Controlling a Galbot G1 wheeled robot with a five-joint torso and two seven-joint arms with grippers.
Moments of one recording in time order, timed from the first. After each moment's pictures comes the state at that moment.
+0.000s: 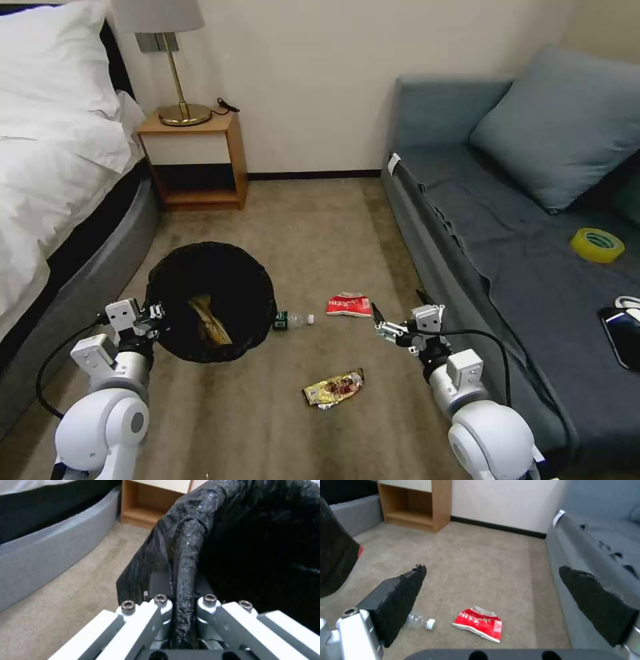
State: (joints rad) left arm 1.43 -1.37 -0.77 -2.14 -0.48 0.44 -0.20; right arm -1.42 1.18 0.31 2.11 0.17 -0.27 0.08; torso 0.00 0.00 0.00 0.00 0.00
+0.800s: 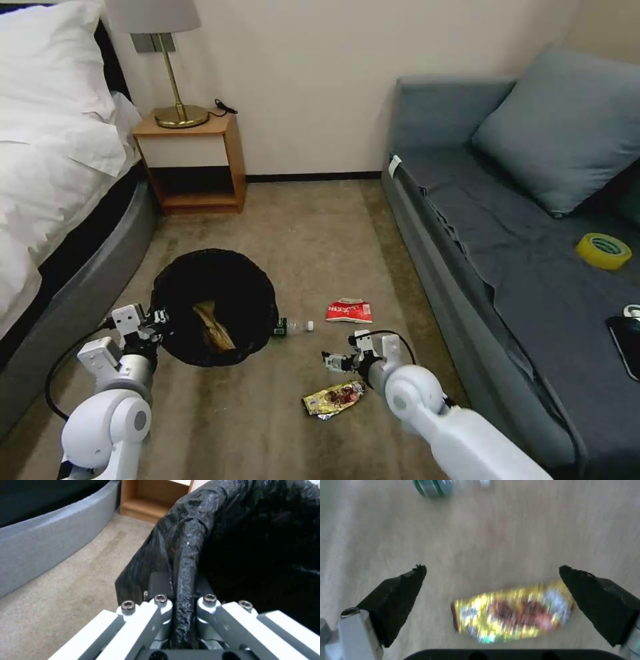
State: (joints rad) left arm 1.41 -1.40 -0.79 -2.08 -0.48 0.44 -0.16; right arm -0.88 1.10 -0.19 1.63 1.26 -0.66 0.55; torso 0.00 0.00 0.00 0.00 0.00
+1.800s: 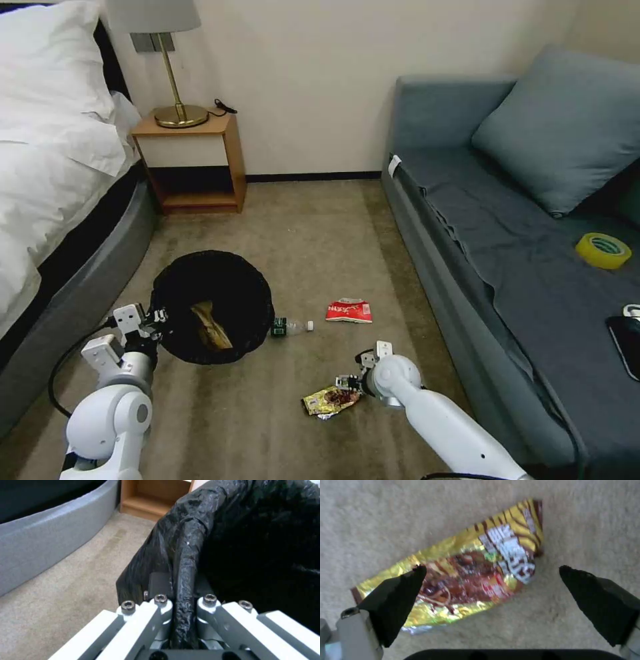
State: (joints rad) left arm 1.38 -1.39 -0.78 -2.02 -0.47 0.42 -0.14; right arm -0.86 1.22 -0.16 1.29 1.25 -0.71 0.59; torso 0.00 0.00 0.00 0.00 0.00
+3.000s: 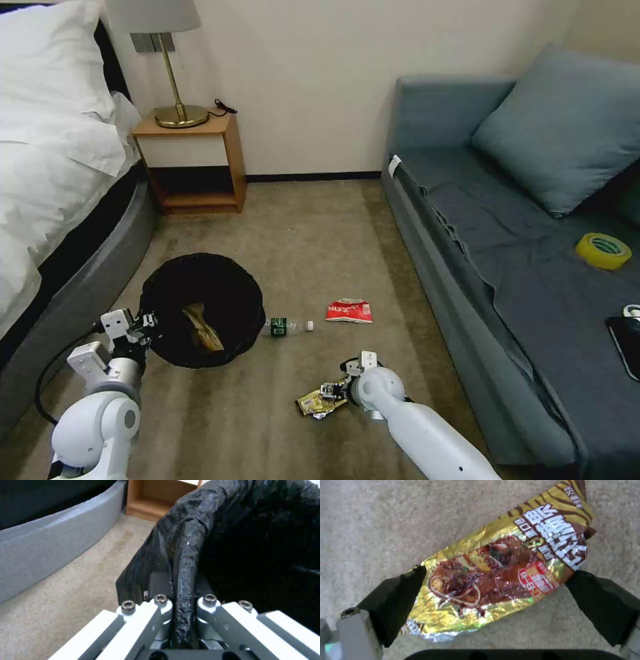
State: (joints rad) left arm 1.40 -1.38 -0.83 -2.00 -0.48 0.38 -0.10; right arm -0.87 1.31 -0.18 1.23 1.14 -0.65 0.51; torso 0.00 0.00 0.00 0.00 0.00
